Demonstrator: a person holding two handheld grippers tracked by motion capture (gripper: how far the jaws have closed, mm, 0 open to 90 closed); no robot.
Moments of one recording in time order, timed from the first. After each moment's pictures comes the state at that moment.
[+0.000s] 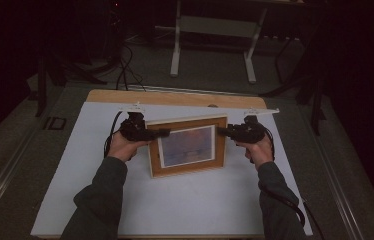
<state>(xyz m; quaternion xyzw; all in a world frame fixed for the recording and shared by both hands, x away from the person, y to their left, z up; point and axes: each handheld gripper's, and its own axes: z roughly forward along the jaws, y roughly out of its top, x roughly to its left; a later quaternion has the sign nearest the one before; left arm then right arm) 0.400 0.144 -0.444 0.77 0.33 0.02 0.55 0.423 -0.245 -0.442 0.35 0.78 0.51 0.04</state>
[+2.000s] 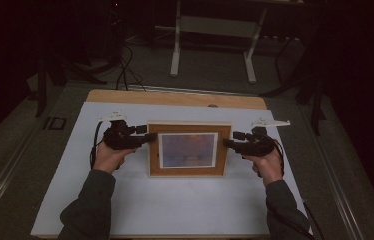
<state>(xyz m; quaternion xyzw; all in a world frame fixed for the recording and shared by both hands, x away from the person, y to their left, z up) 0.362 0.181 -0.447 0.73 0.37 0.06 0.57 0.372 -0.256 -0.429 0.39 0.78 0.49 0.08</state>
